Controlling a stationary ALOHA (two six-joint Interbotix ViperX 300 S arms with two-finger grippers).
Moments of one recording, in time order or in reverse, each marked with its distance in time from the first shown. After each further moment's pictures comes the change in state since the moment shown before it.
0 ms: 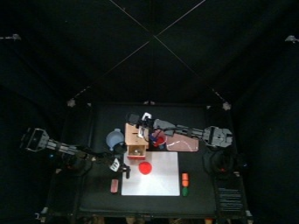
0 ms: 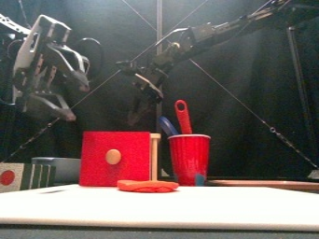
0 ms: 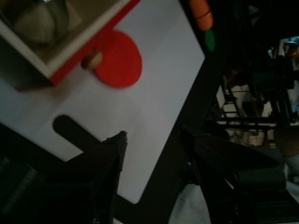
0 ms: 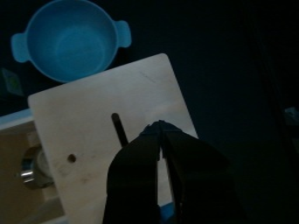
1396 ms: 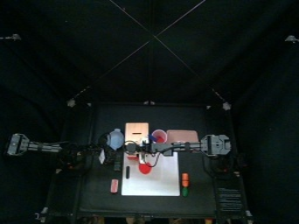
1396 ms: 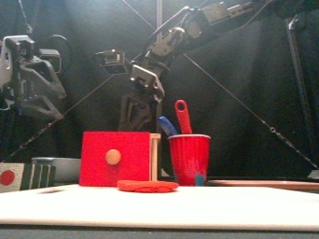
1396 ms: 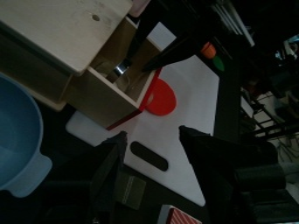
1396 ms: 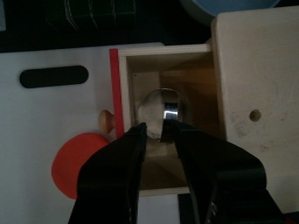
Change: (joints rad) left arm 0.106 -0.163 0.170 0.172 -0.018 -0.008; right arm 0.176 0.087 0.109 0.021 -0.046 0.040
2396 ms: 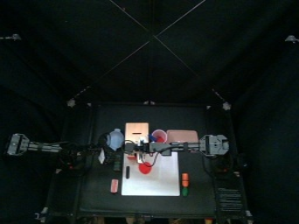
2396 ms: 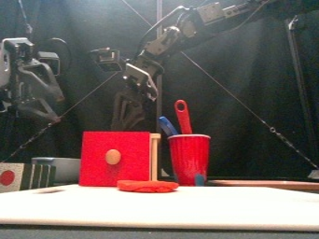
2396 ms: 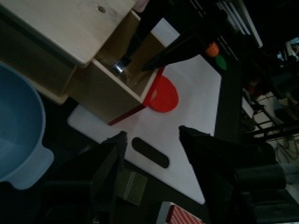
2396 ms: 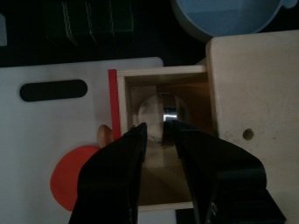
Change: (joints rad) left arm 0.000 0.000 0.017 -0.025 0.000 0.000; right arm -0.003 0.017 -0.046 -0.020 0.009 -0.002
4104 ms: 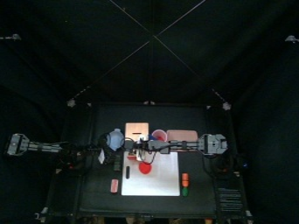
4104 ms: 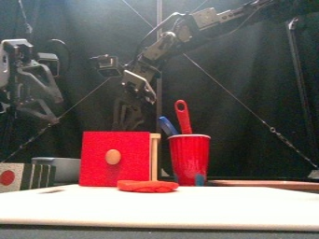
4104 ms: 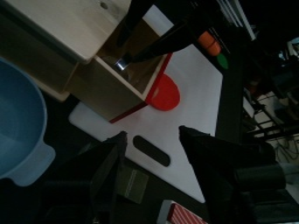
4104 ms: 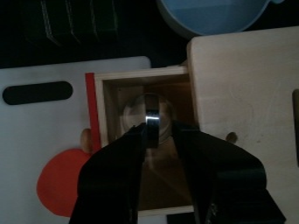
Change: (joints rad) left arm 0.000 0.000 0.003 -0.005 0.000 0.000; right arm -0.021 0.031 -0.031 0.009 0.023 -0.009
